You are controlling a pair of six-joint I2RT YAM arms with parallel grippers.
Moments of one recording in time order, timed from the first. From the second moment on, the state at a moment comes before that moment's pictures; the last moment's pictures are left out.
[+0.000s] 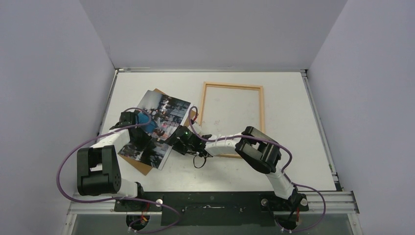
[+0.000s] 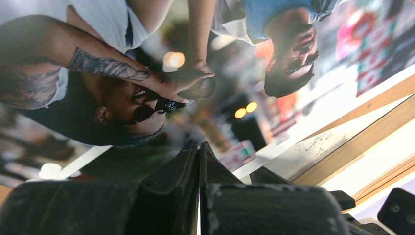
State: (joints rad) left arm 0.09 1.44 0.69 -0.49 0.19 -0.75; right arm 1.08 2.11 1.30 0.12 0.15 1.47
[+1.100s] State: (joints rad) left arm 0.09 1.46 0.71 -0.50 0.21 -0.72; right arm 1.02 2.17 1.26 0.36 0.06 1.37
